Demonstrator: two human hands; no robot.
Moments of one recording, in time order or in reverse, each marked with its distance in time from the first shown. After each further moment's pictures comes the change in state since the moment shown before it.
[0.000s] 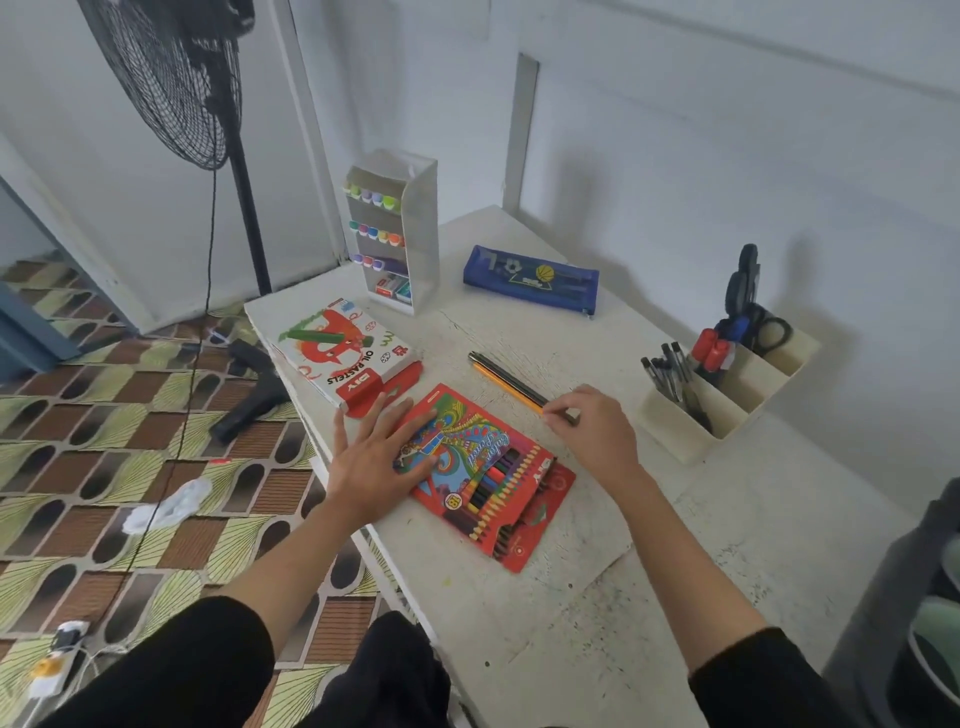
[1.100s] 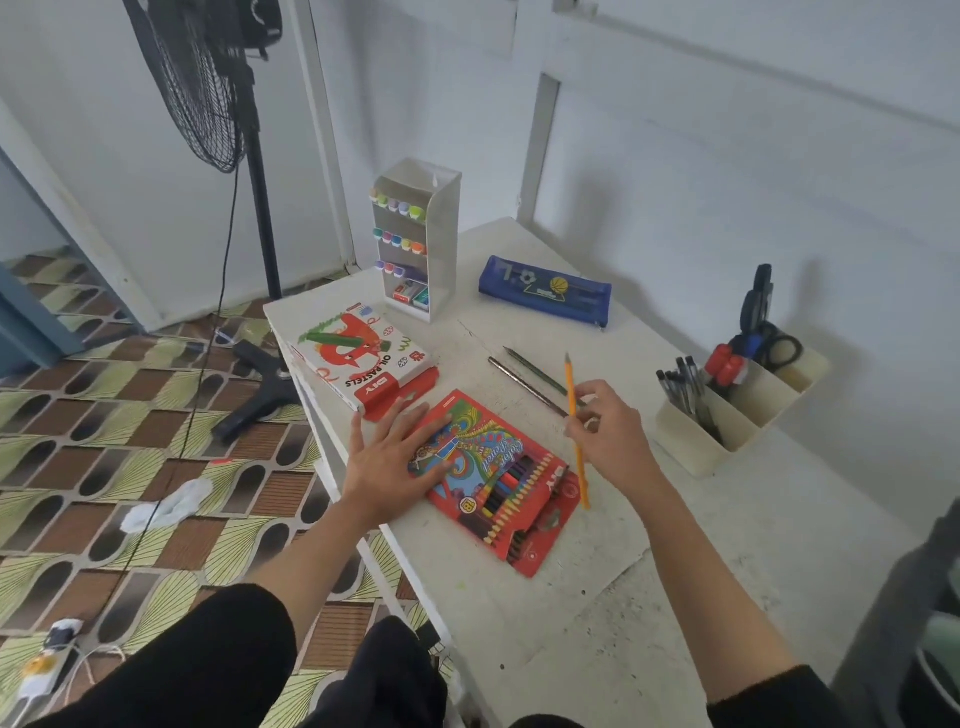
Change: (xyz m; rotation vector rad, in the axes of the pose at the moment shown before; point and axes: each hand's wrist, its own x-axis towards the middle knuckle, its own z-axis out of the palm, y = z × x) left_hand -0.002 -0.003 -0.002 -0.047 0.011 0.019; right_hand -0.009 -0.023 -0.013 0.200 -0.036 0.070
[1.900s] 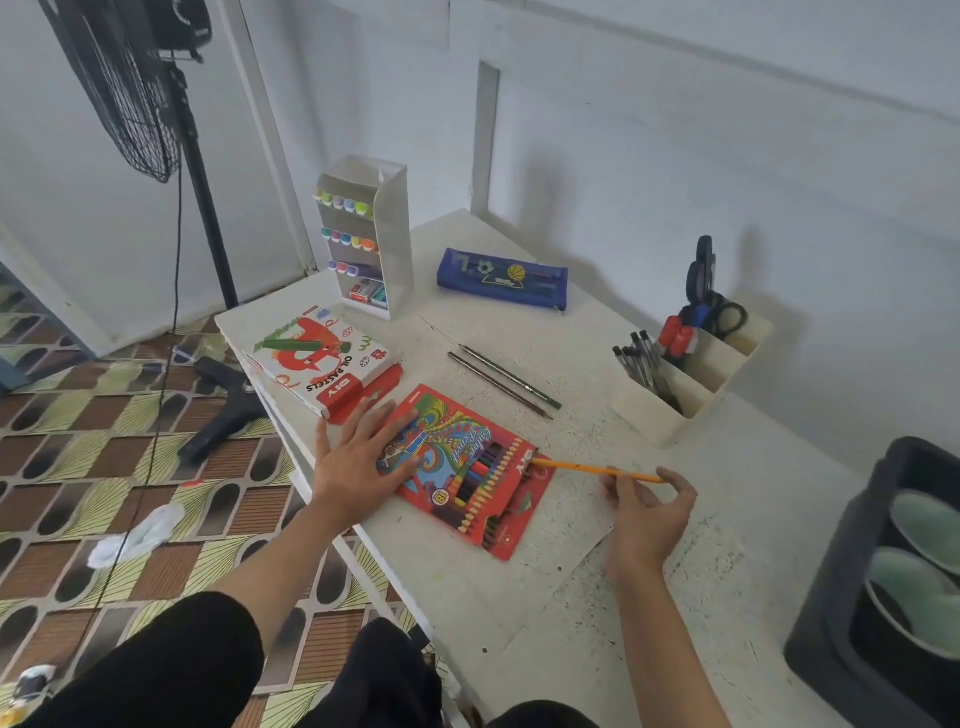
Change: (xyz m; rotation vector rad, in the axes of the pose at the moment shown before) left_hand 0.002 -0.001 0.002 -0.011 -0.015 -0.002; right_hand -0.088 0.049 0.018 0.913 0.853 0.438
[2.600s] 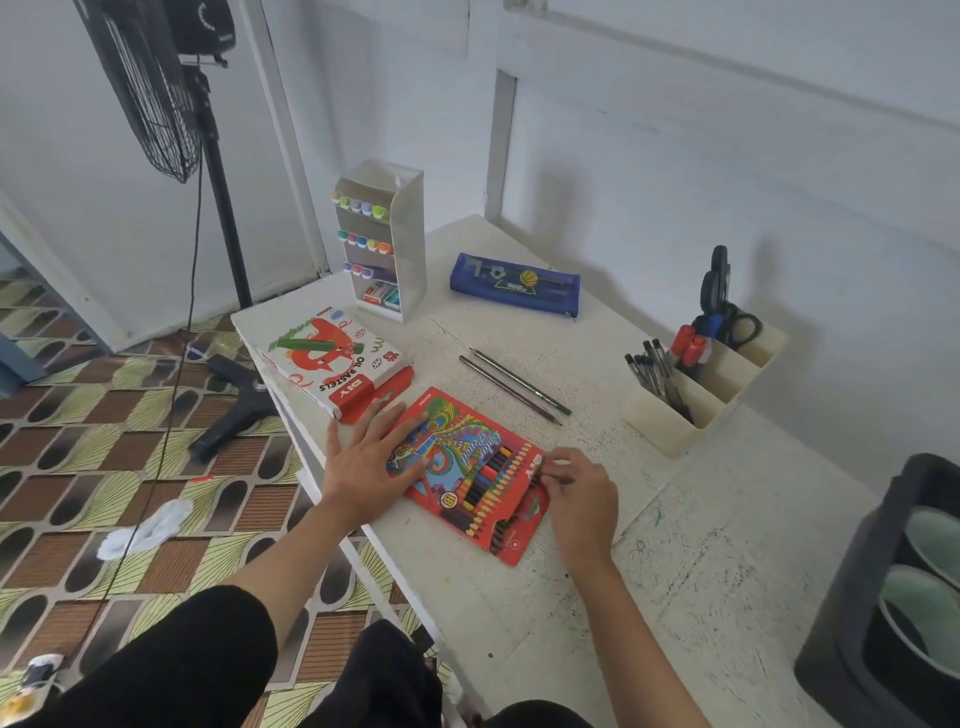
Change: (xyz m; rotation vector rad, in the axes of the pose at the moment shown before) left_hand -0.001 0.001 -0.002 0.033 -0.043 -0.026; right_hand -0.015 0.025 0.038 -0.913 -0.446 -0.447
